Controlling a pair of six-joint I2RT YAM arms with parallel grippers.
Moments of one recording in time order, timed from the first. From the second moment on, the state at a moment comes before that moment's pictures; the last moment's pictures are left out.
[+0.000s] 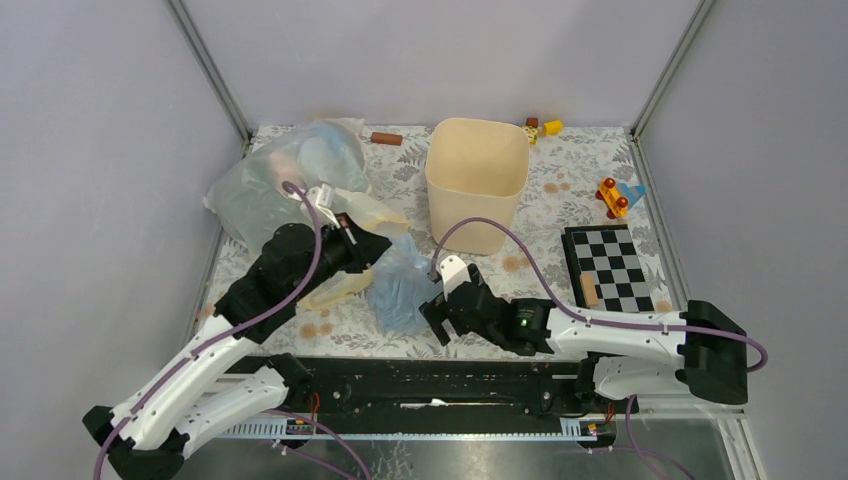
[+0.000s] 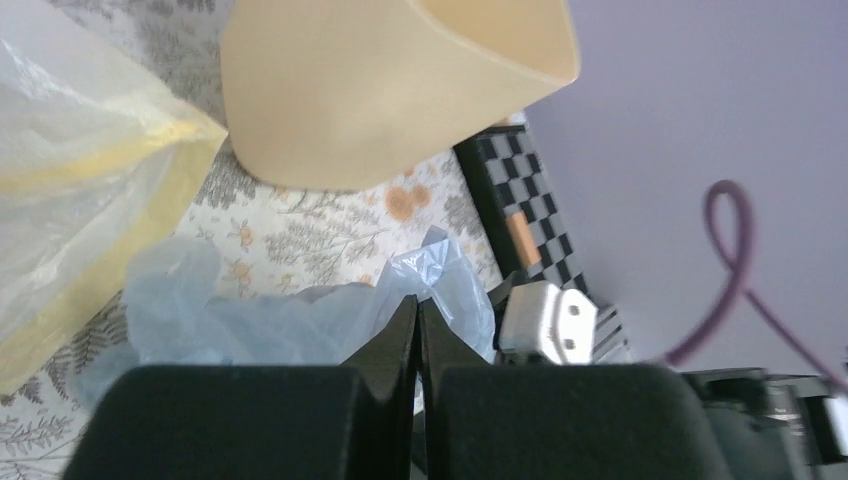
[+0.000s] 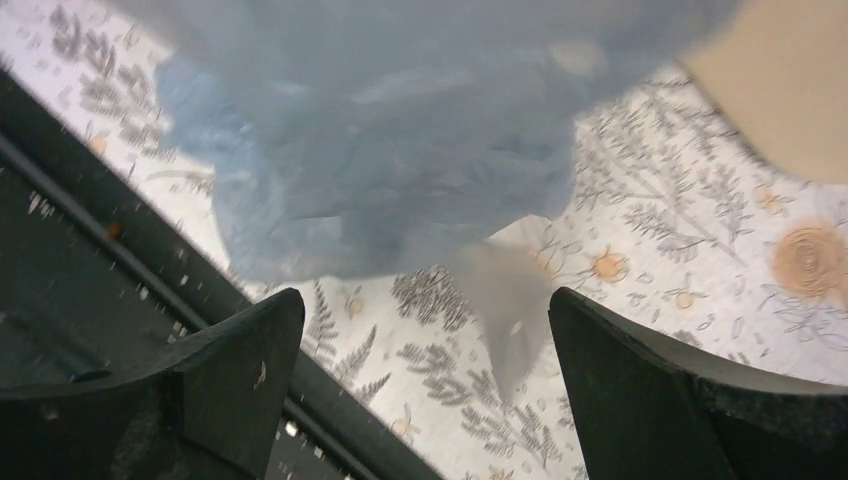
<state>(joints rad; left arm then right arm) -0.71 0.77 0.86 -0.37 -0.01 -0.75 1.24 1.21 0.72 -0.26 0.36 0.33</state>
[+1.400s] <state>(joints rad) -0.71 0.49 1.01 -0.52 -0.16 -0.95 1.13 1.25 0.30 0.35 0.70 0.54</state>
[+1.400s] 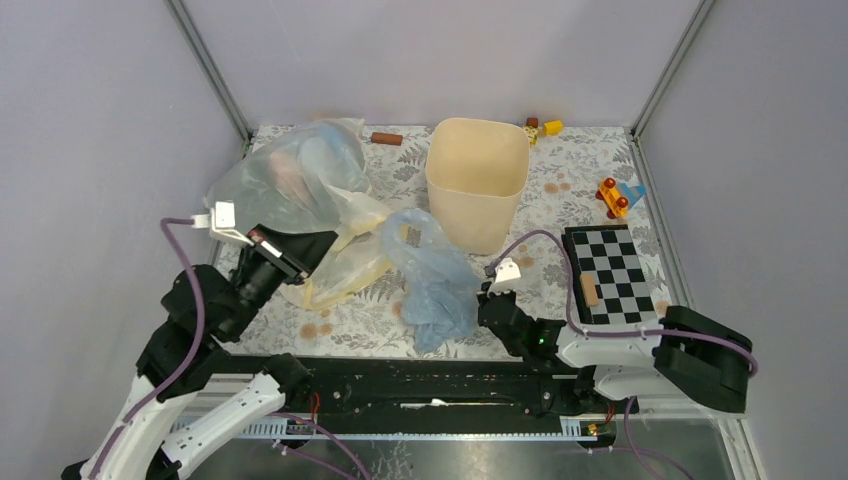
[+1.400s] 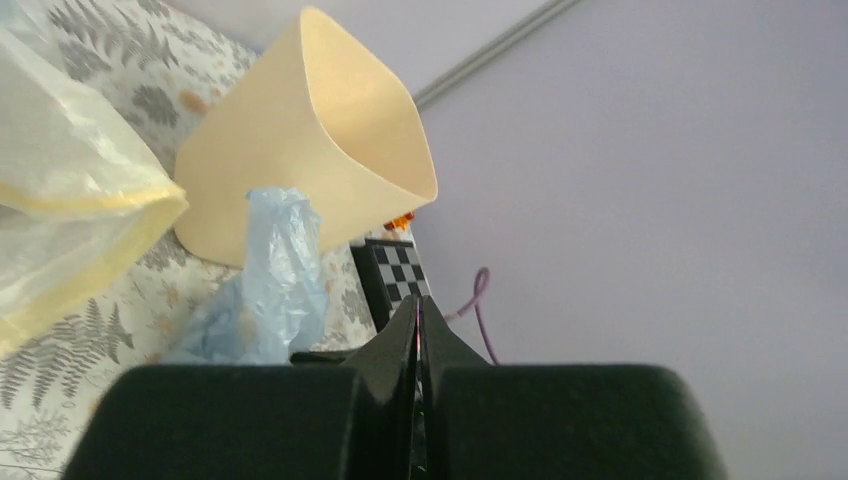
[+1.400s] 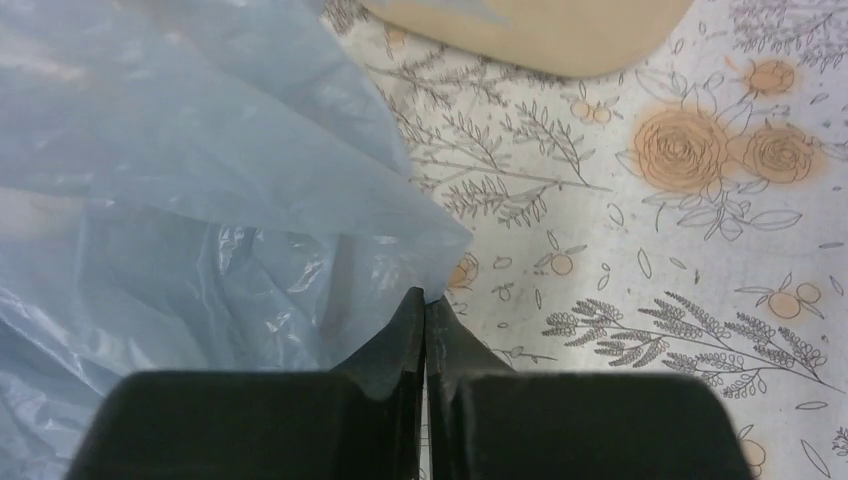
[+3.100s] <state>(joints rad) -0.71 0.75 0.58 -0.22 -0.42 -0.88 1.12 0.97 0.33 0.20 0.59 0.38</state>
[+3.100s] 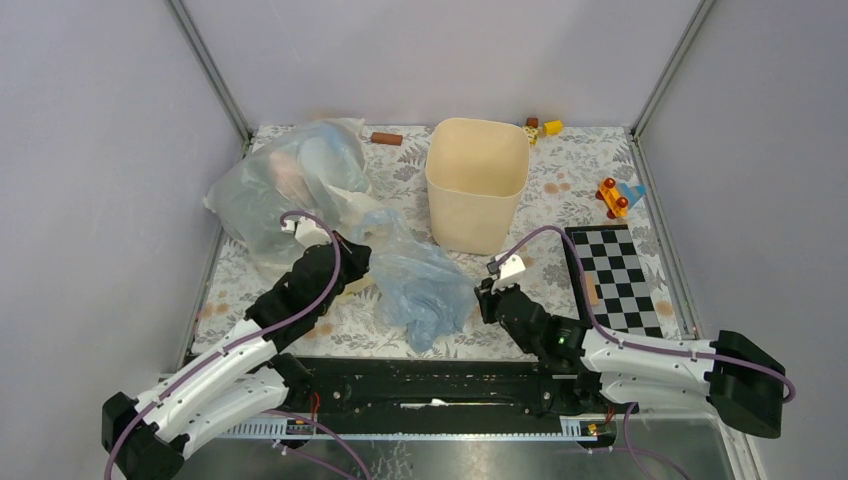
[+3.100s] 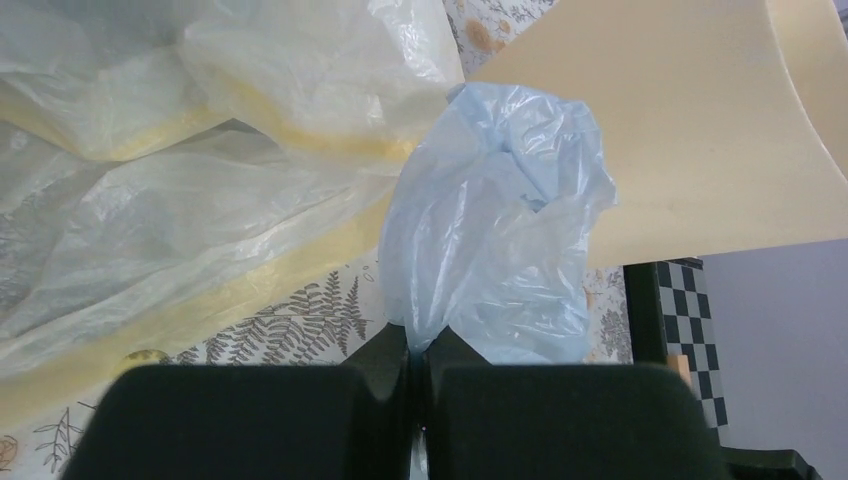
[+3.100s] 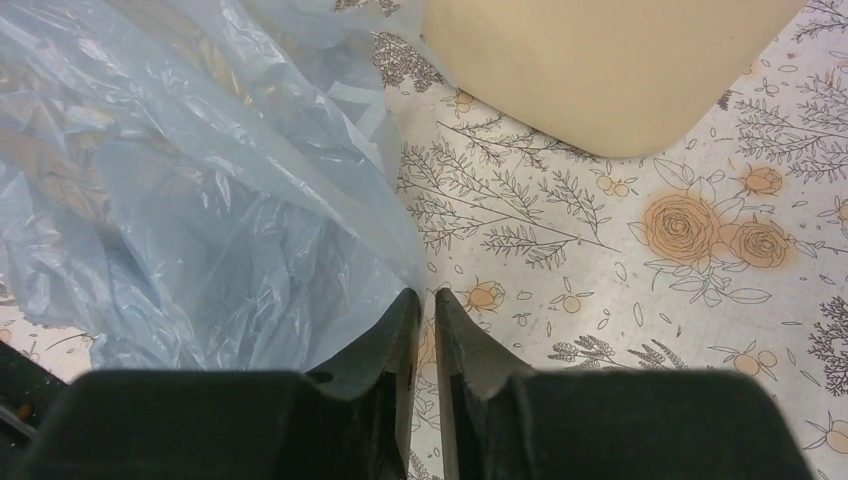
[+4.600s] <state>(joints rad) -0.43 0.77 0.37 -0.21 -0.15 -0.84 1.12 1.06 0.56 -0.15 0.40 0.55</state>
